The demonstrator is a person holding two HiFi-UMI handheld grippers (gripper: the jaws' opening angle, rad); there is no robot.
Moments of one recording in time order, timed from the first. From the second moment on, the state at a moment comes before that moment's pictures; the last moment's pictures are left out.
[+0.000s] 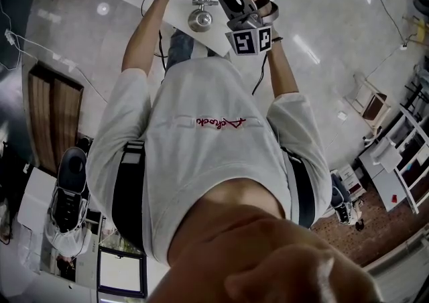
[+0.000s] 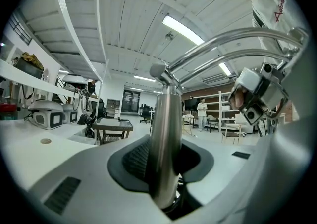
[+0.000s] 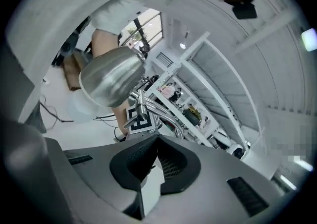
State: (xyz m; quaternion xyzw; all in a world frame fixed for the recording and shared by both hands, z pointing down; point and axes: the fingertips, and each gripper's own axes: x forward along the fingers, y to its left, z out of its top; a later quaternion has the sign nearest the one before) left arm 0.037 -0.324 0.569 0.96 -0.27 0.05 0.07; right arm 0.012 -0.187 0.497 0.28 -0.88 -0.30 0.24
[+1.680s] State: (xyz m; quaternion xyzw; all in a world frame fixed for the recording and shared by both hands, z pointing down) left arm 0.037 -0.326 0.564 0.96 -0.27 0.05 0.07; right arm -0.042 -0.197 0.472 0.20 -0.74 -0.61 0.20
